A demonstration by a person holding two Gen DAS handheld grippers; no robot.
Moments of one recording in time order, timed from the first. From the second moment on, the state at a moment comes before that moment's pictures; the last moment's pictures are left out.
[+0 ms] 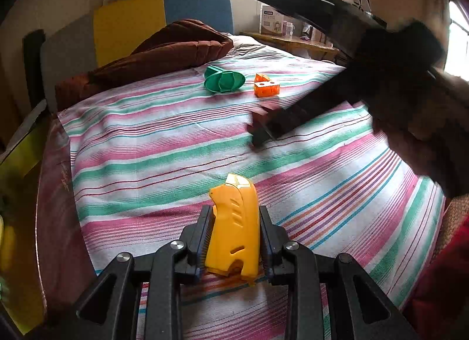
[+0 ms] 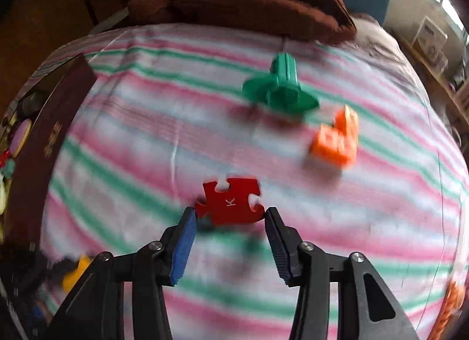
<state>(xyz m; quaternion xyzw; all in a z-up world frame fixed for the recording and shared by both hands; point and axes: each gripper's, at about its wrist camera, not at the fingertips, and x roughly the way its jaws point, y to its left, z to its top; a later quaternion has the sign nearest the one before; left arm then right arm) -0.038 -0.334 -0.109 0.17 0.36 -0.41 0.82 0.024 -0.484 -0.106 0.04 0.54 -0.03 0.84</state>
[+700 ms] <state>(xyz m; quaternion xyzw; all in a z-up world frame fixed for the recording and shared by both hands) -0.045 -0.337 -0.110 0.19 0.35 -0.39 0.83 0.020 -0.511 -0.095 0.11 0.47 -0.07 0.87</state>
